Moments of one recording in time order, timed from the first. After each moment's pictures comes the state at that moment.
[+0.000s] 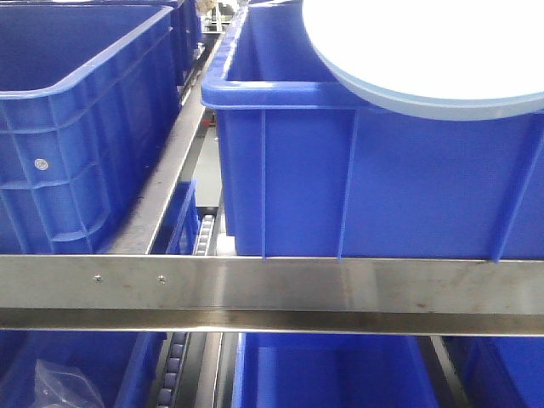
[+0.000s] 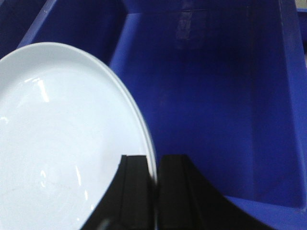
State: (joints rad) left arm -0.15 0.59 -0.51 0.07 0.44 -0.26; right arm 0.22 0.86 -0.78 0.12 0.44 0.10
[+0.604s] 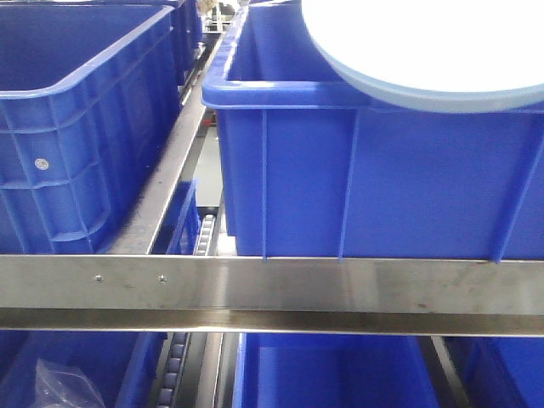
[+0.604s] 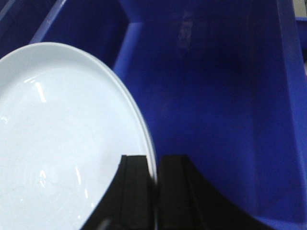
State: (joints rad) left arm -0.15 0.59 -0.51 0.07 0.44 -0.26; right arm 0.22 0.87 -0.78 0.12 0.40 0.10
